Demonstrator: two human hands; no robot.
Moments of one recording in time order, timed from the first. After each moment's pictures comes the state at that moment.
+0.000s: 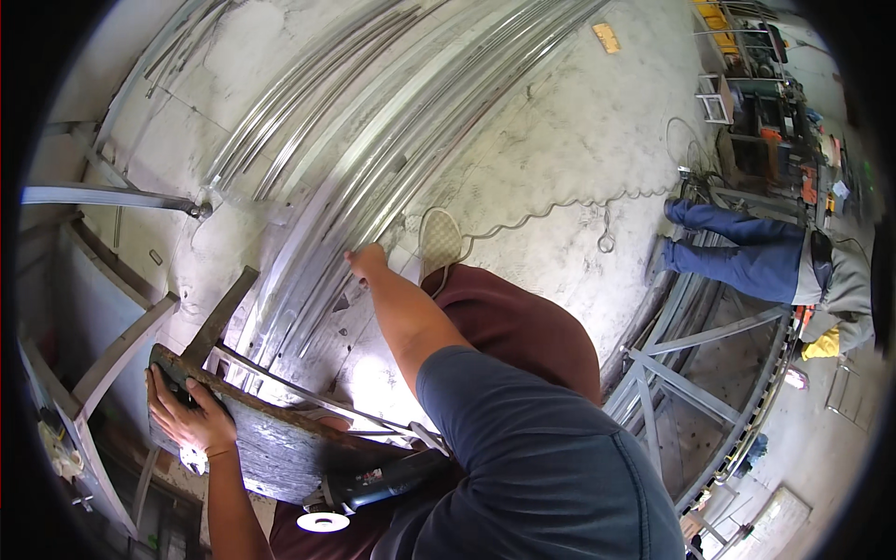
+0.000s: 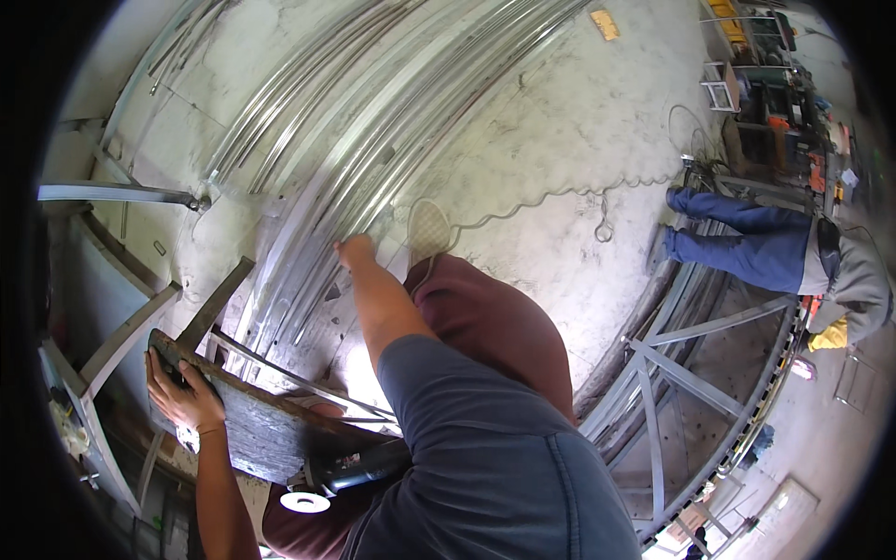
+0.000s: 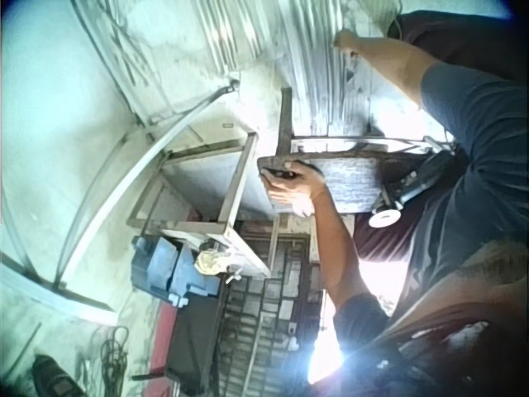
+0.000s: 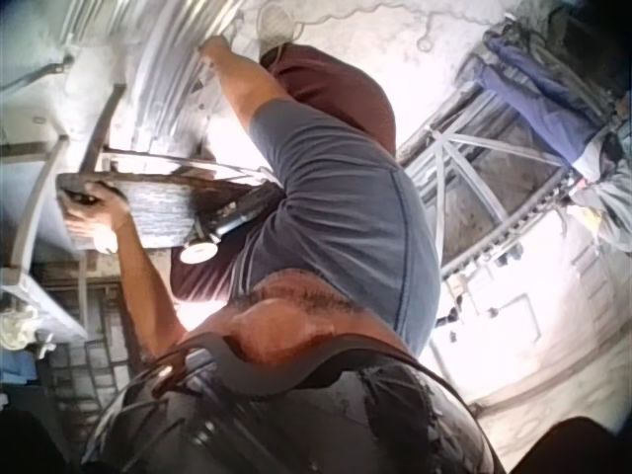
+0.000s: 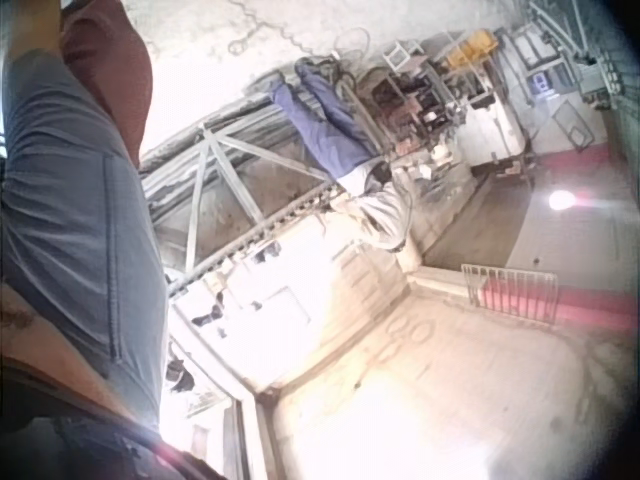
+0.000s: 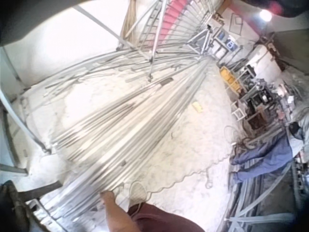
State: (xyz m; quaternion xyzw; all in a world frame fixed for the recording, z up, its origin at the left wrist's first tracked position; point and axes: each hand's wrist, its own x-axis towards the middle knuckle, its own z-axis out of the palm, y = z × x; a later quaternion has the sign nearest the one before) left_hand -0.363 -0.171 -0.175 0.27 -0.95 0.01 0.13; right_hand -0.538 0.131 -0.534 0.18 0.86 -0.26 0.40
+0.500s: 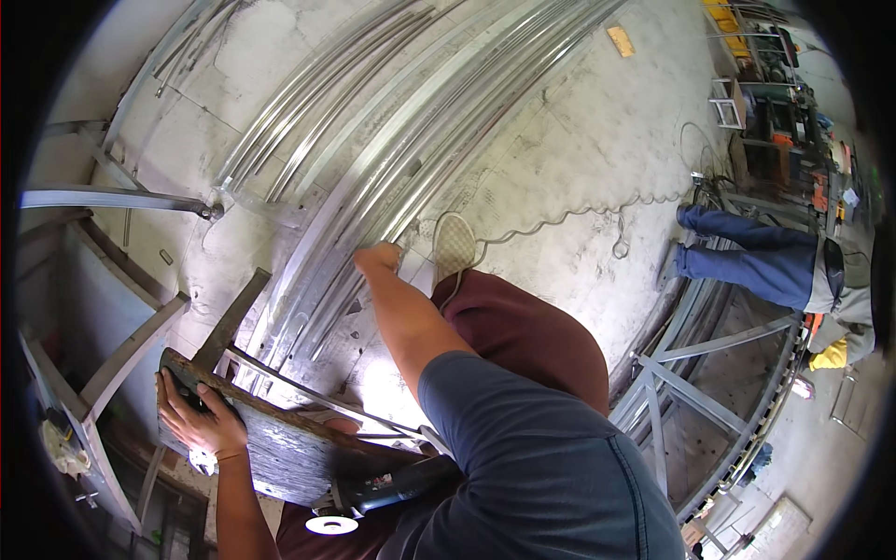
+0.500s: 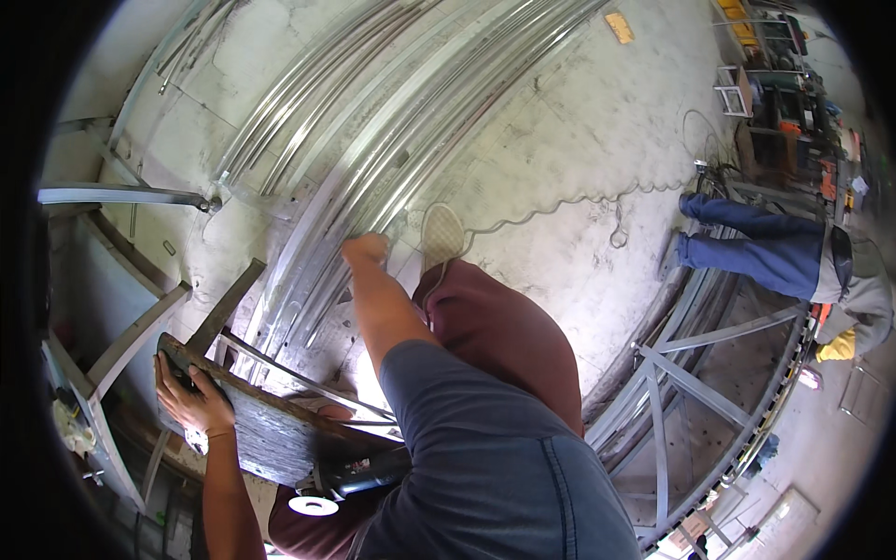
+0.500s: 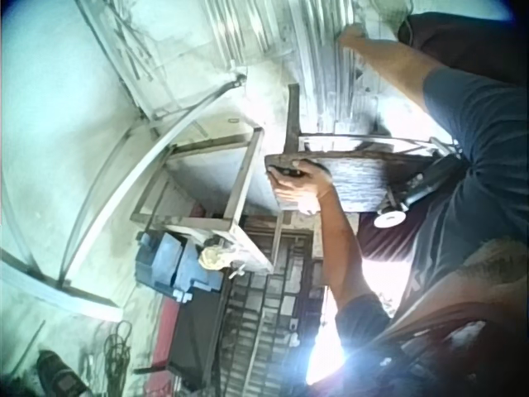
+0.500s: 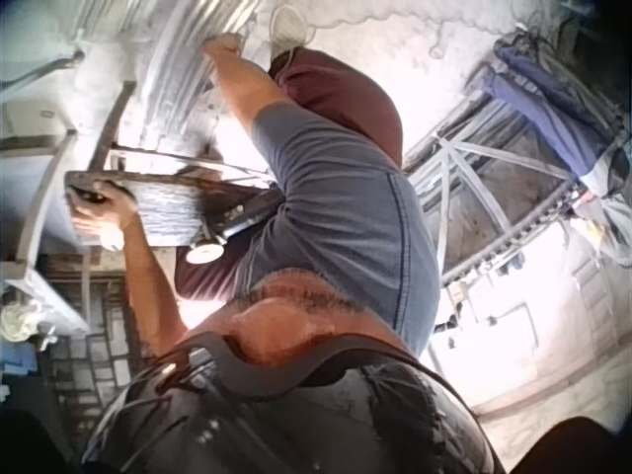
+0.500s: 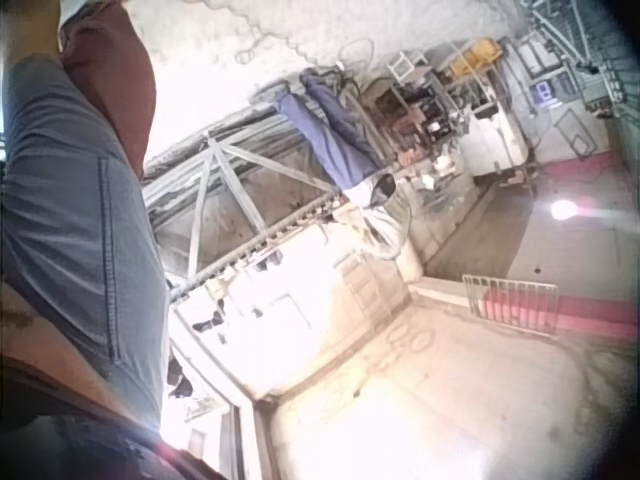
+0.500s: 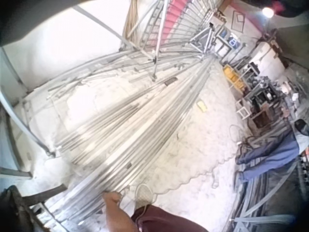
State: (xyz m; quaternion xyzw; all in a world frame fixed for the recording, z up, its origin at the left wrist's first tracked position) left_hand -0.356 -0.173 -0.169 0.27 -0.95 0.04 0.12; right_hand -0.557 0.077 -0.488 0.41 0.80 -0.20 0.39
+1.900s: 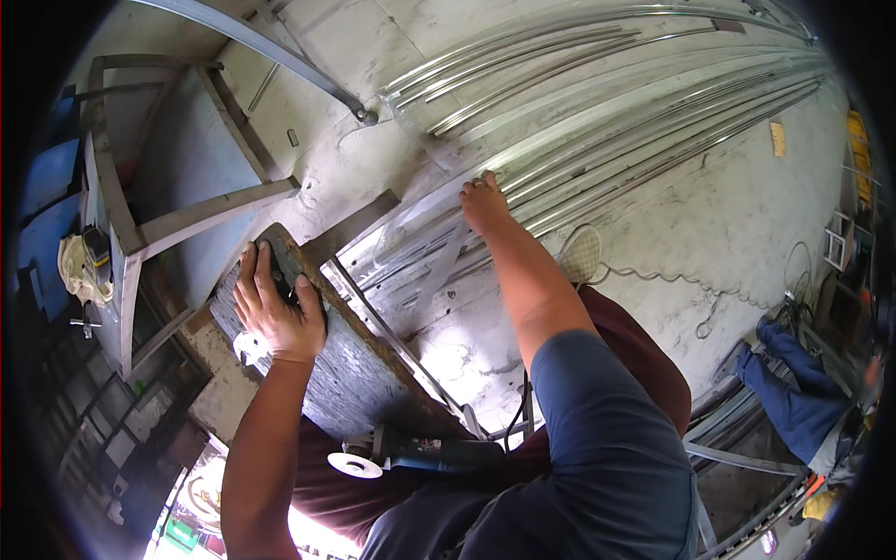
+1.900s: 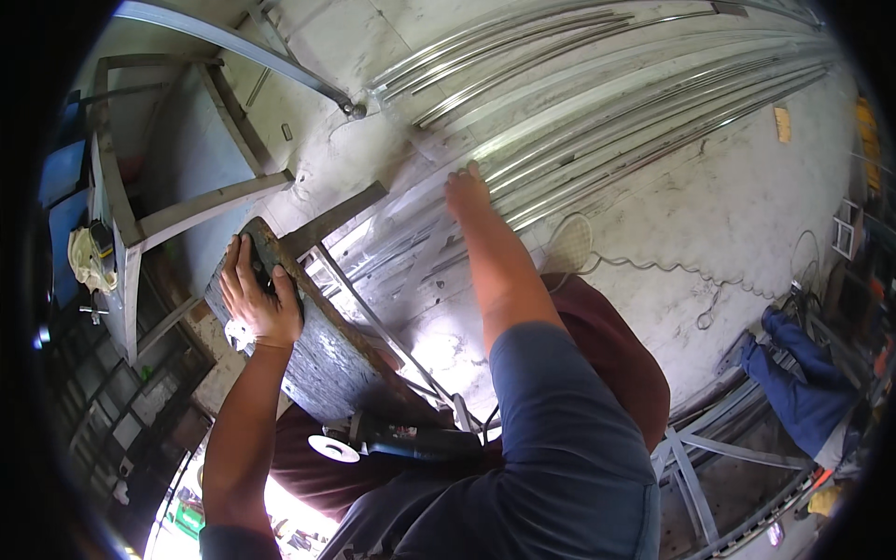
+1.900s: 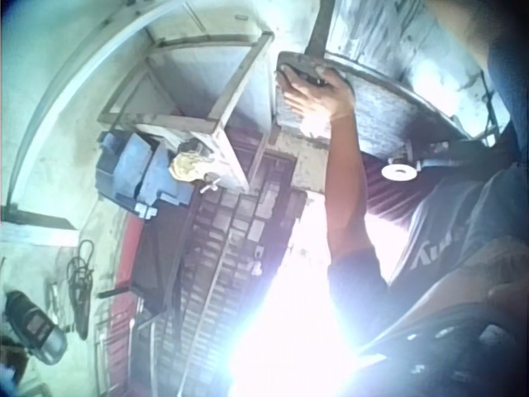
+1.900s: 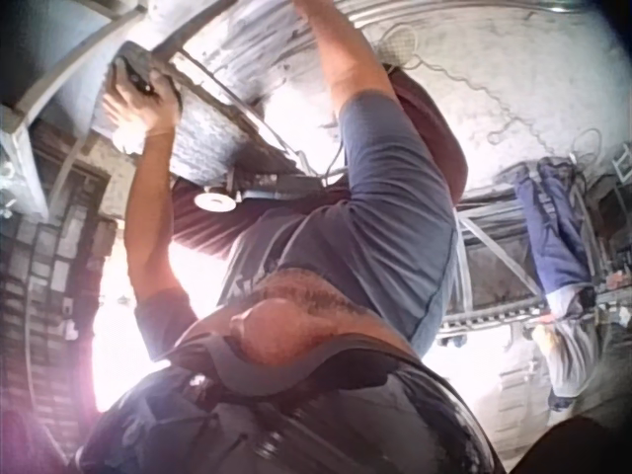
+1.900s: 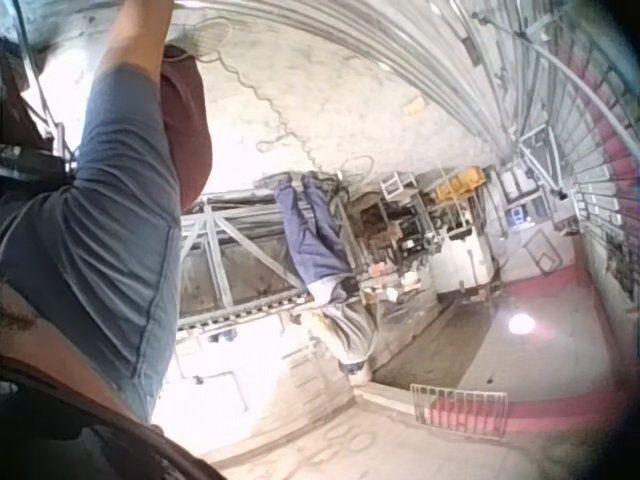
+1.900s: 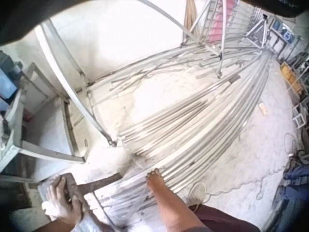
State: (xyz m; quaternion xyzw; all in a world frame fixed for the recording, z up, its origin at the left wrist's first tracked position) left_hand -0.361 -0.167 -0.159 0.32 -0.94 0.00 0.09; right_hand -0.583 0.032 -0.470 -0.53 0.81 0.11 0.24
